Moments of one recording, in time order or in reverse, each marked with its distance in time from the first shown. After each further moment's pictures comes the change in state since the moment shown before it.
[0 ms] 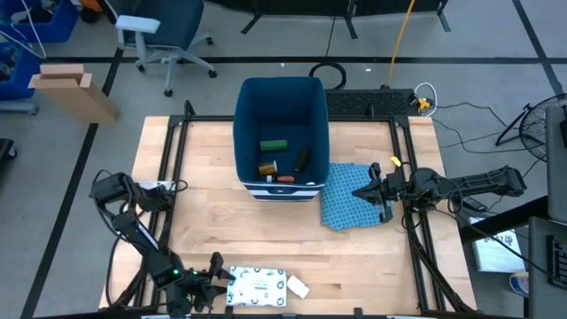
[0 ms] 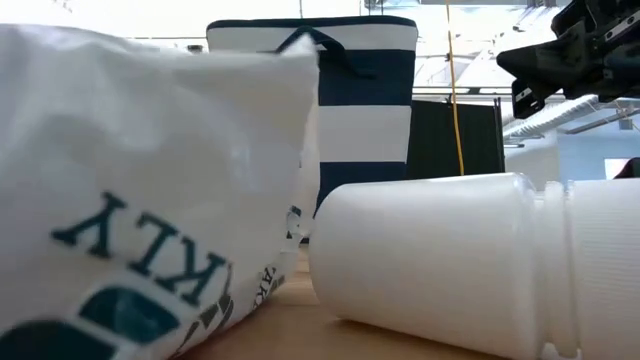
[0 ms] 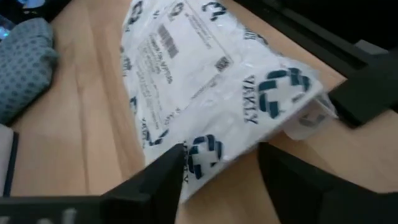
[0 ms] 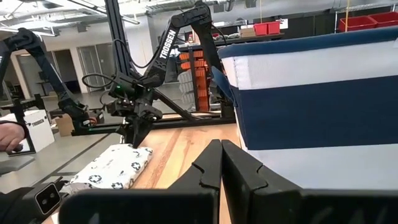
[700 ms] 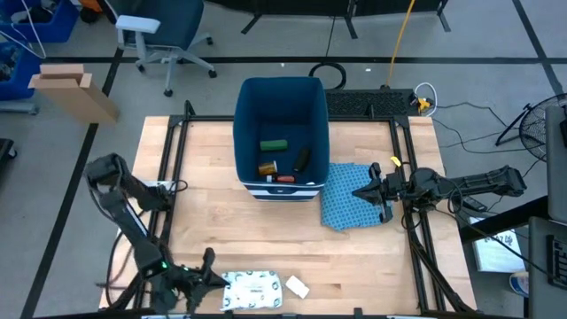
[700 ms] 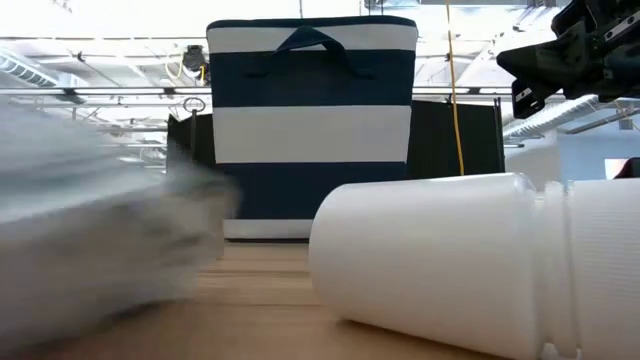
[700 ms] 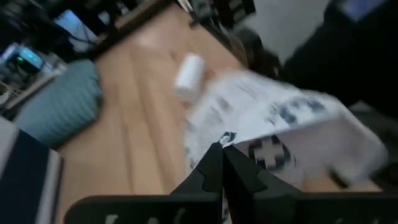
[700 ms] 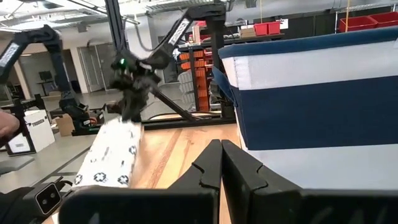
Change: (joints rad) left arm -0.016 -0.229 0.000 -0.031 -0.074 0.044; right arm 0.000 0.000 0.000 0.000 -0.001 0.000
